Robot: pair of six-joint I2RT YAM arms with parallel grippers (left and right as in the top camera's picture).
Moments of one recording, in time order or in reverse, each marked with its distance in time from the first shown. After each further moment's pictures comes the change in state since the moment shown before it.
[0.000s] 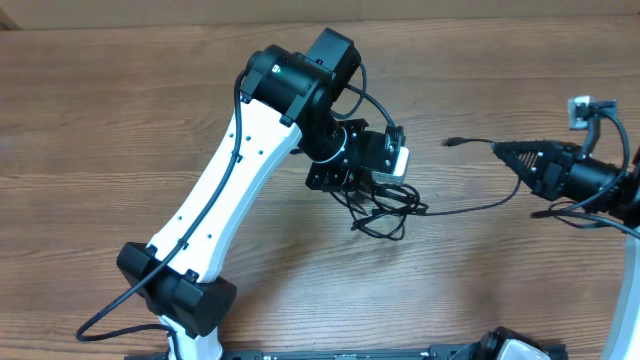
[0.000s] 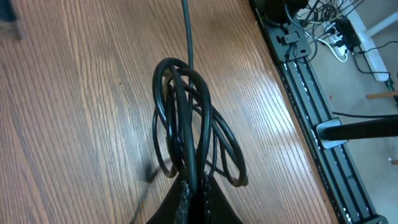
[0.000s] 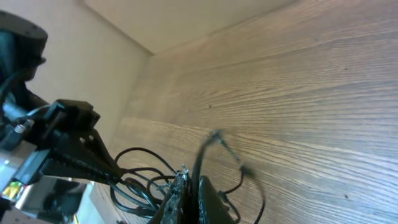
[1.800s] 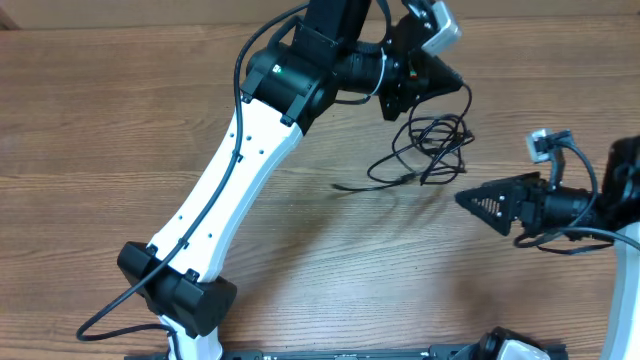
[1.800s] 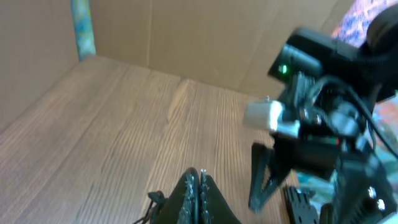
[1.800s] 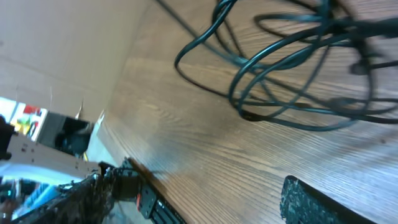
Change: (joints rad) left arm 0.000 0.000 -0.003 0.949 0.282 -1.080; right arm 0.095 -0.002 0.000 -0.381 0.071 -0.360
